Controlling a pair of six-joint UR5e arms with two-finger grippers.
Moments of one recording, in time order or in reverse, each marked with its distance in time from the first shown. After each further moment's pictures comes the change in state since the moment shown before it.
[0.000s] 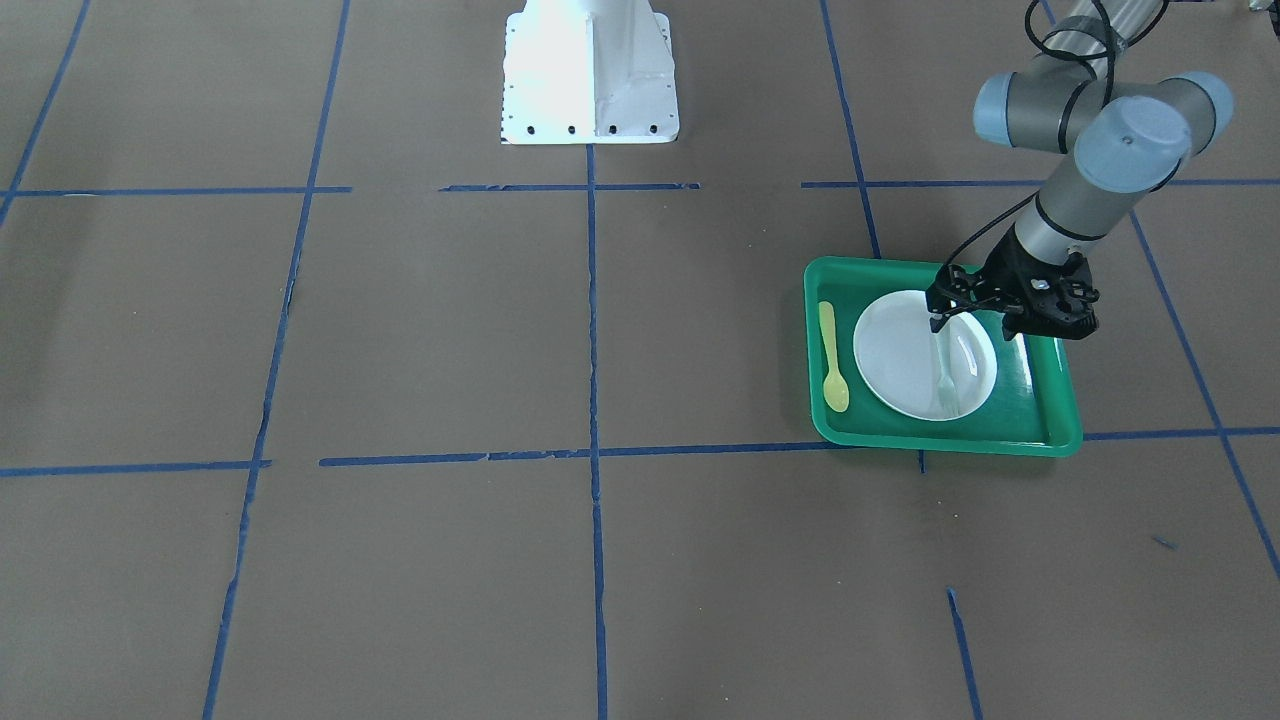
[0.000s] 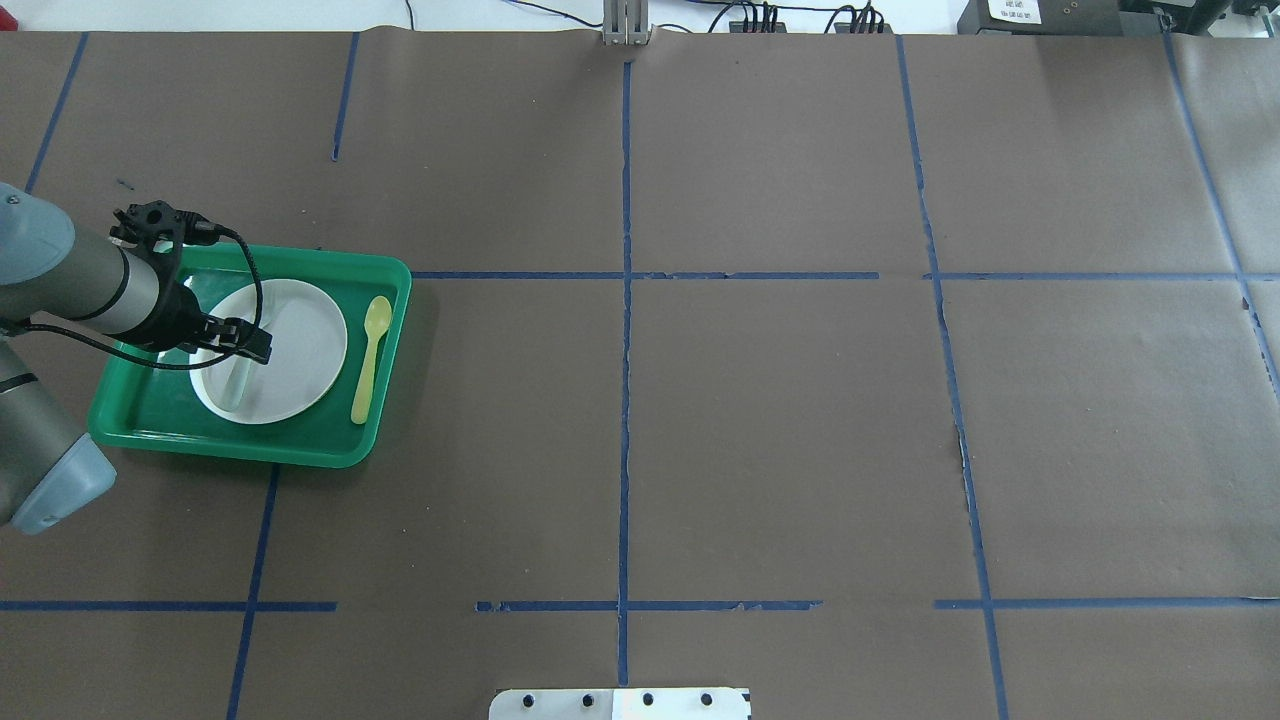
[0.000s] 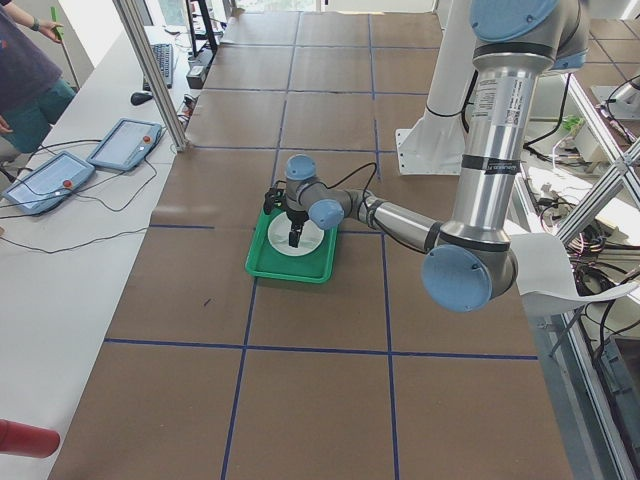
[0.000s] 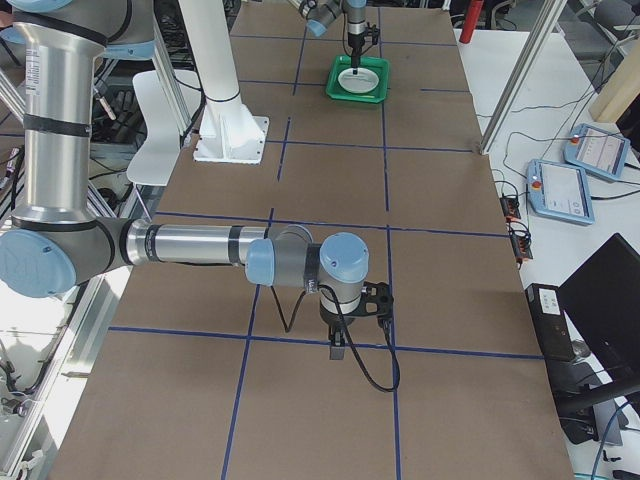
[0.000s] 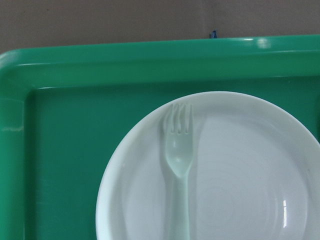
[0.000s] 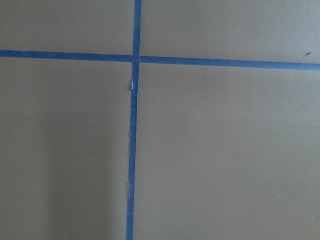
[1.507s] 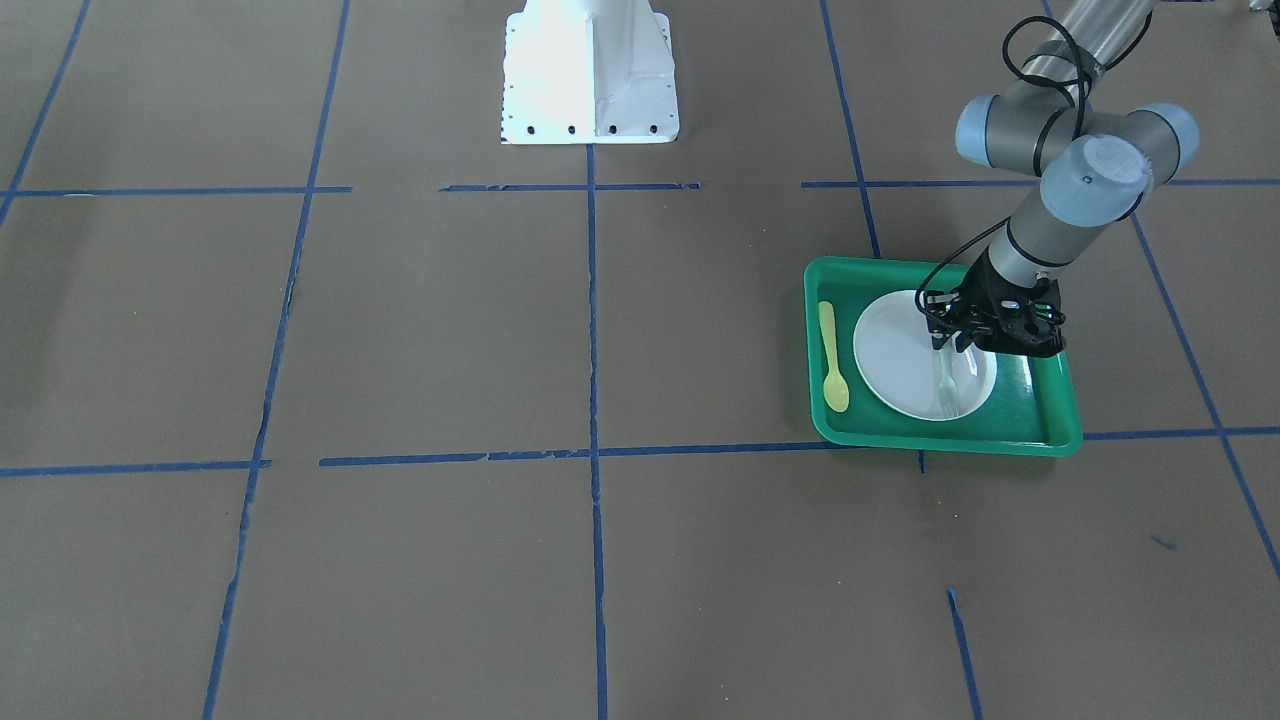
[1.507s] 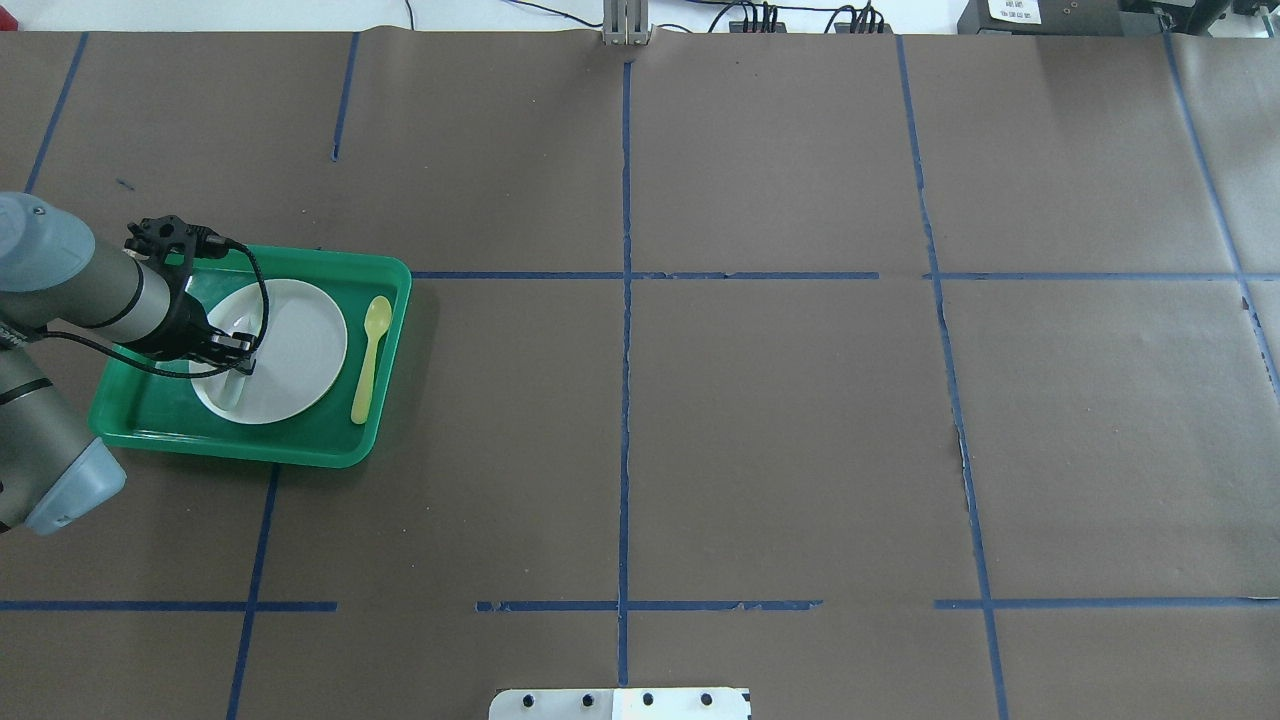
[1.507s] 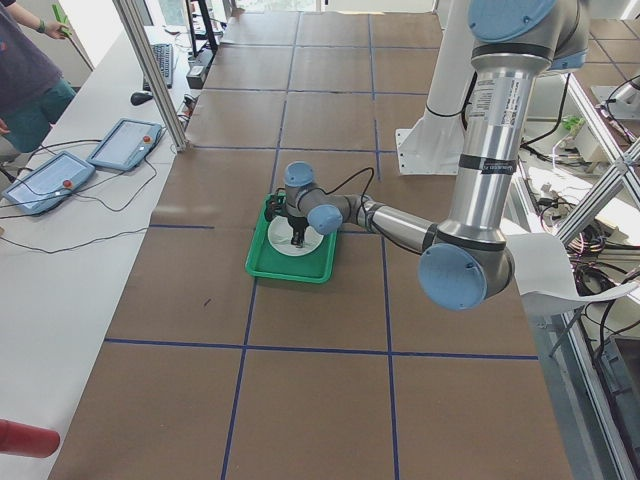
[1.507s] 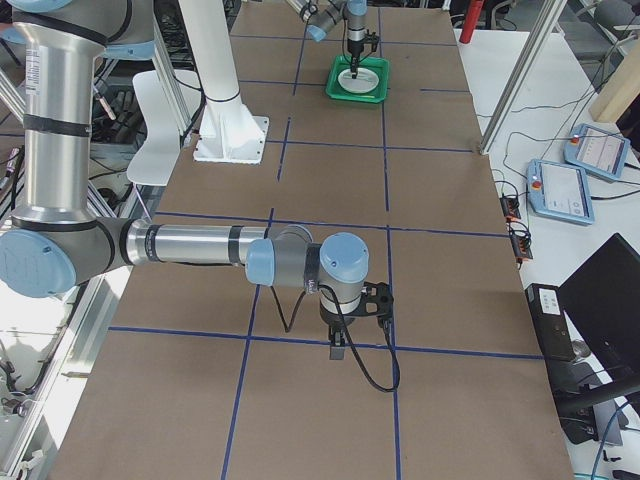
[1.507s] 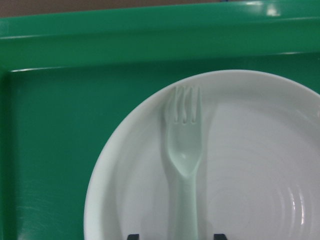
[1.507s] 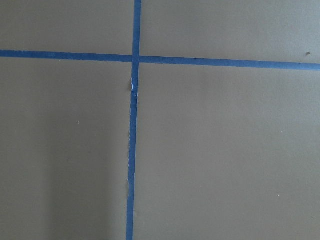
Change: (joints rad) left arm 0.009 -0.007 0.044 -0.003 -0.011 0.004; right arm 0.000 0.000 0.000 0.000 0.000 0.000
